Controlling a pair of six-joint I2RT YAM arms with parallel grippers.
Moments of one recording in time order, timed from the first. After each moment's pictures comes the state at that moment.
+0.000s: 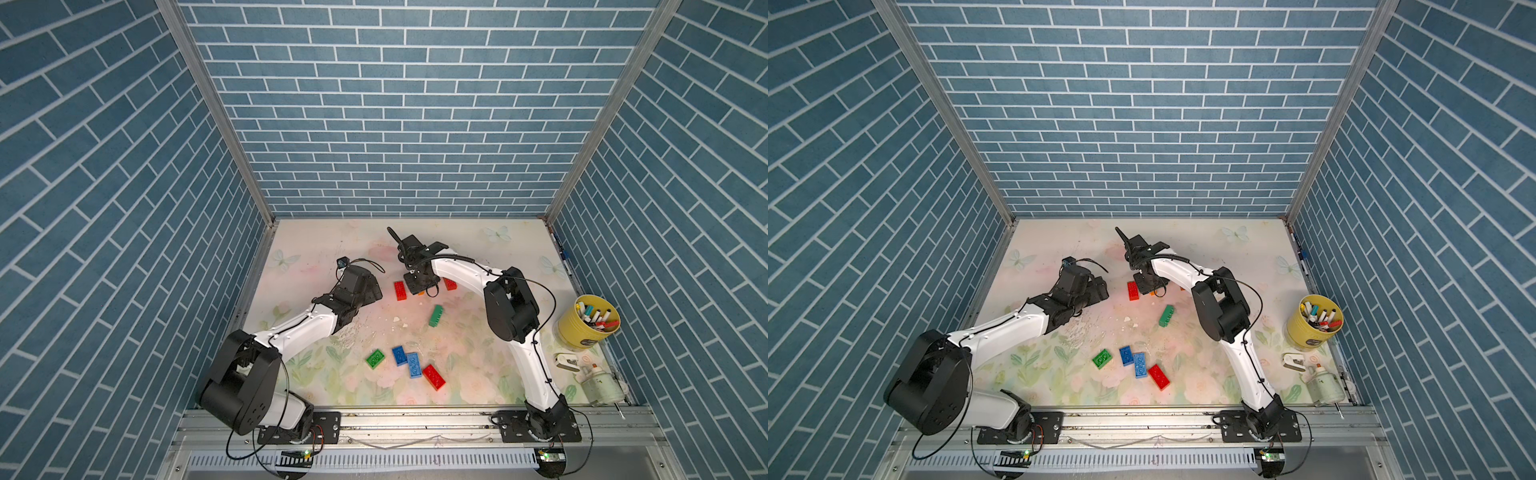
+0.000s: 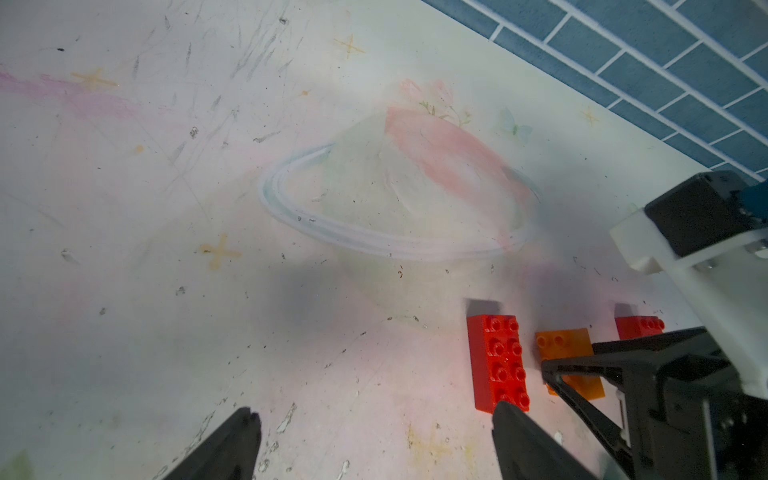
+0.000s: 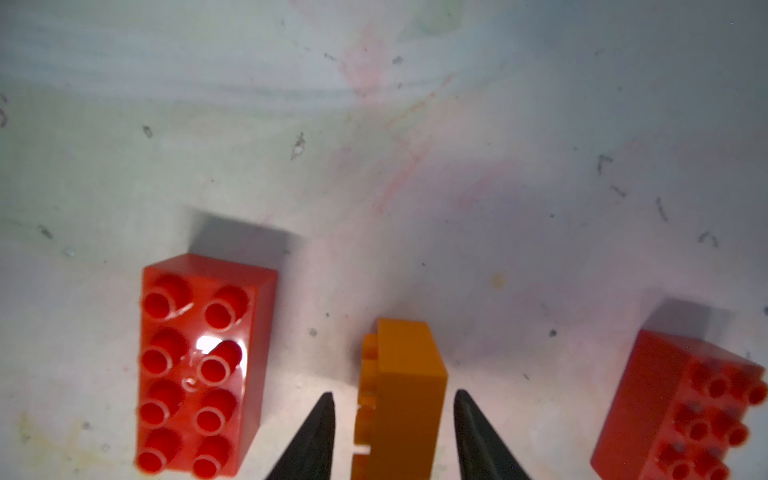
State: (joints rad) left arm -0.50 1.43 0.76 -0.11 -0.24 -0.71; right arm 0.75 2.28 1.88 -0.91 0.12 0.21
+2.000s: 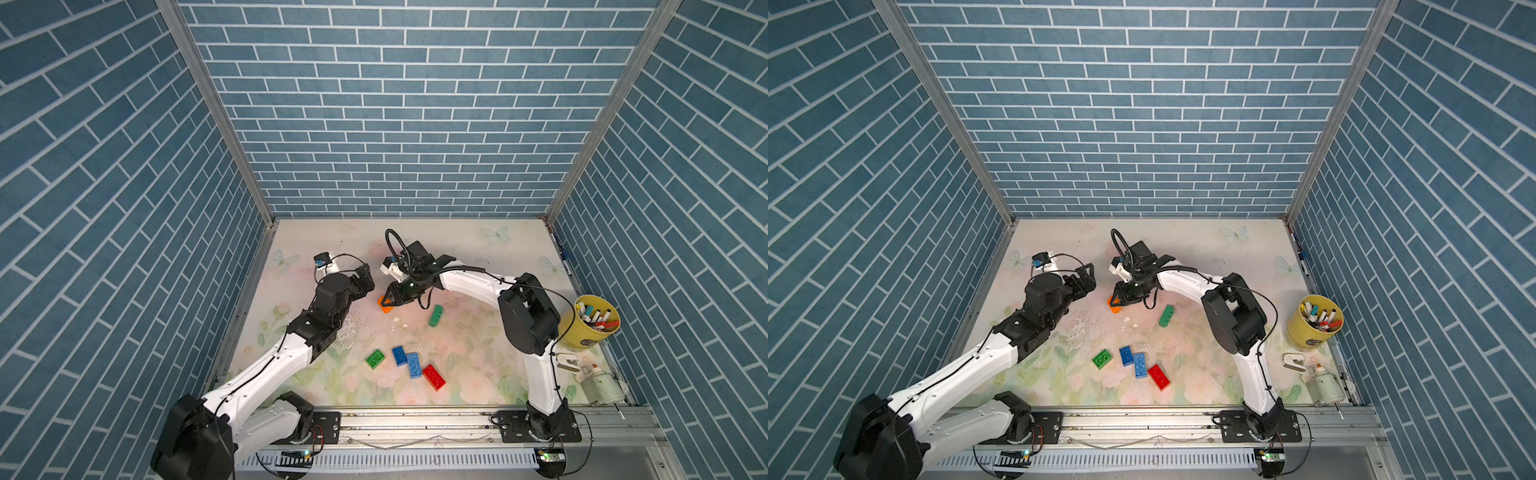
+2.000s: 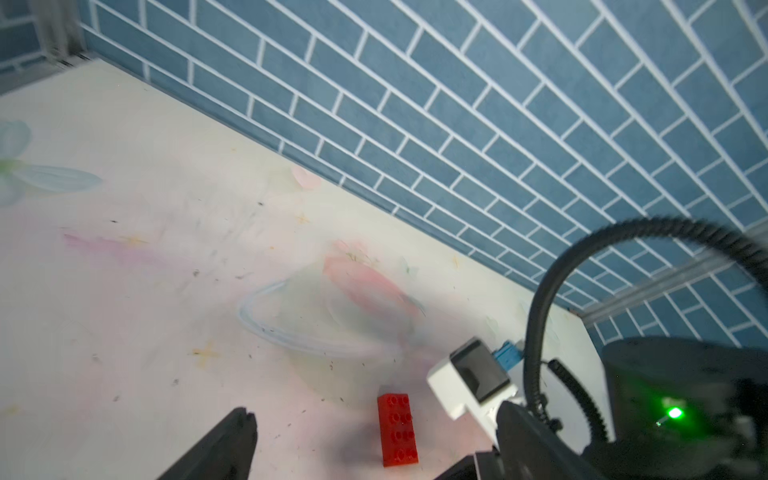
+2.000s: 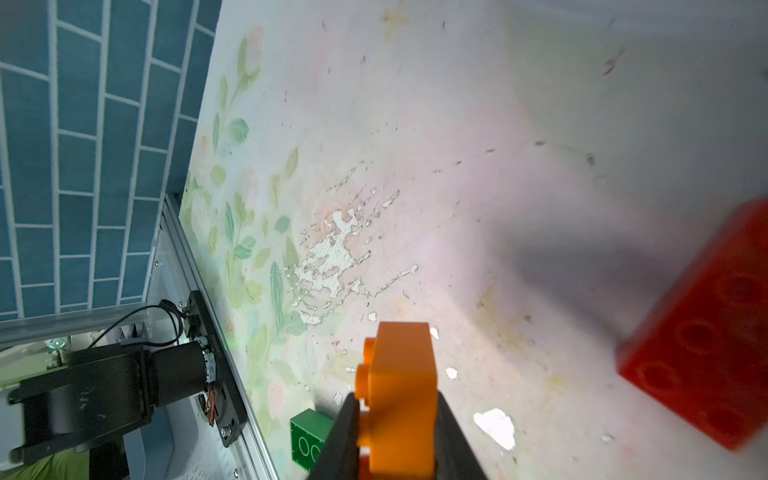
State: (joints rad) left arm -0.52 1.02 0.62 0.06 -0.38 -0.72; right arm 0.79 2.11 1.59 -0.54 -0.62 0.27
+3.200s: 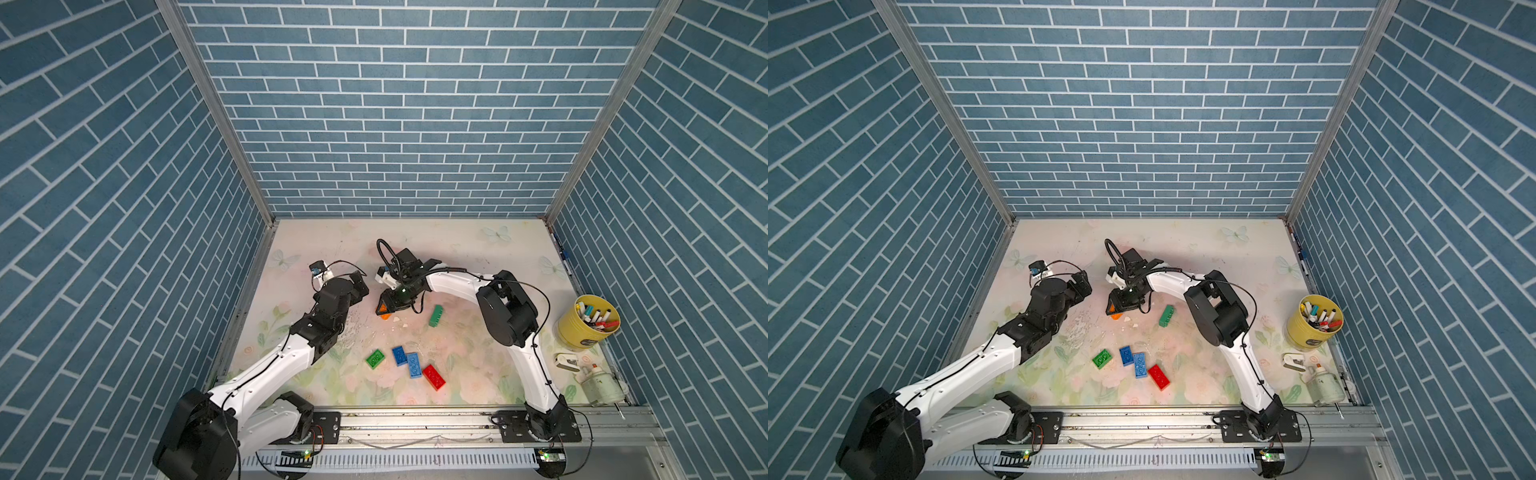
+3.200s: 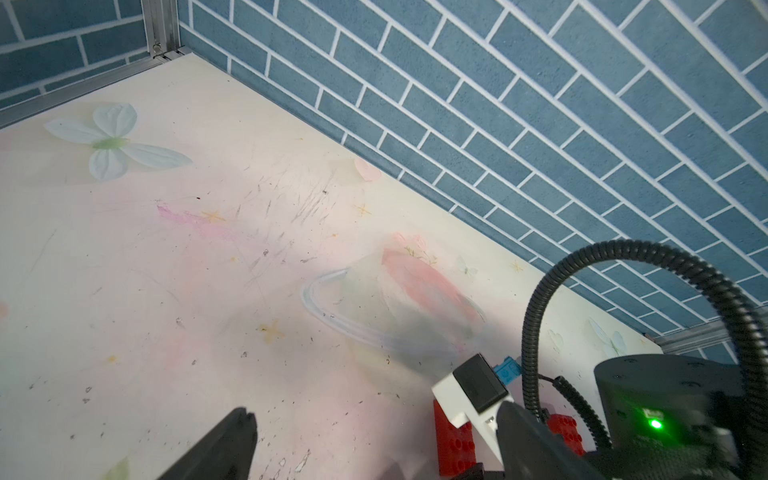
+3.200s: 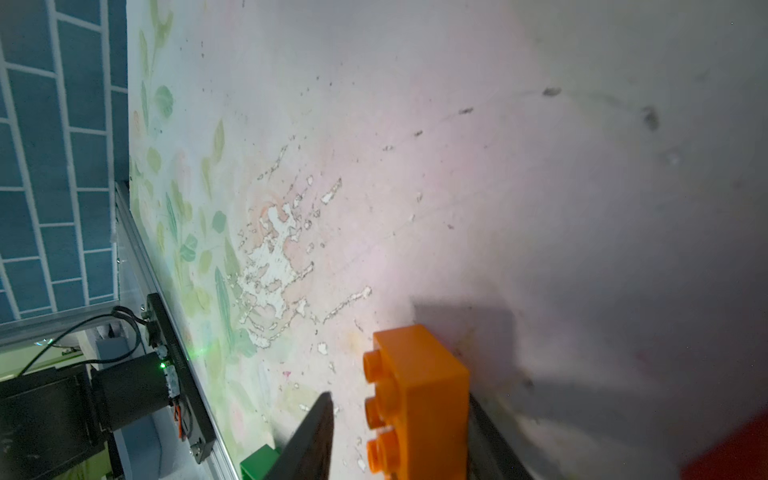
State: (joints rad) left arm -0.52 1.08 0.58 0.04 -0.45 -0.76; right arm 0.80 2.26 1.69 -0.59 -0.61 0.26
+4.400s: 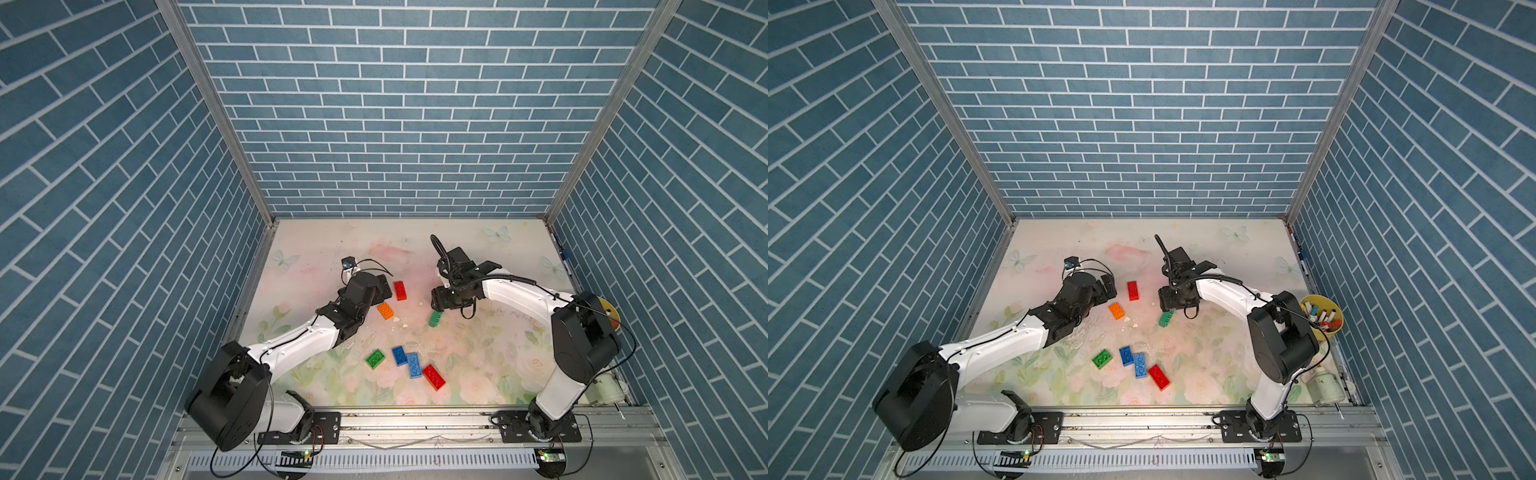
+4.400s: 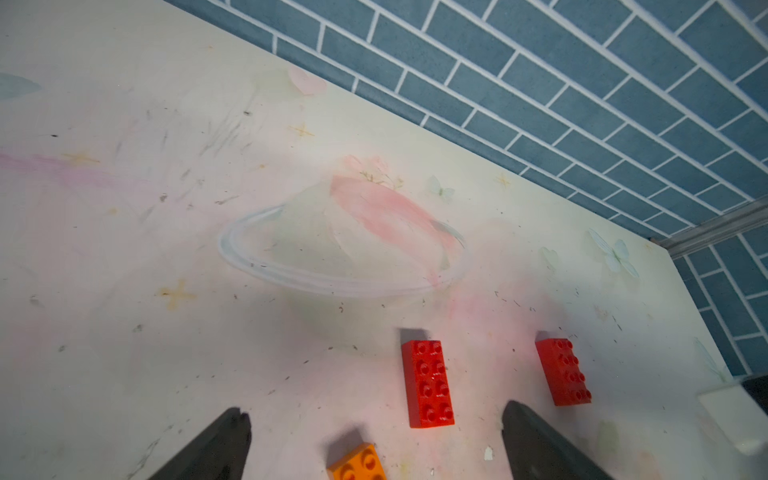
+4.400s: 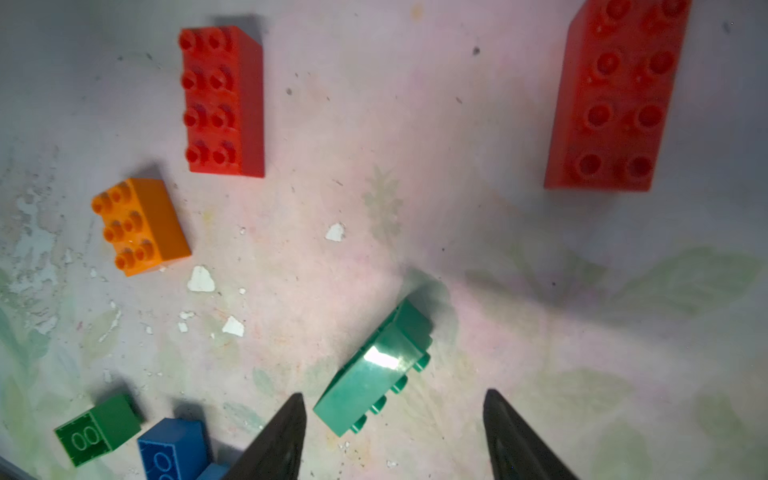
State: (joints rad) left arm -0.63 1.37 0.72 0.05 -0.38 -0.73; right arm 0.64 1.73 1.20 -0.70 -0.13 0.35
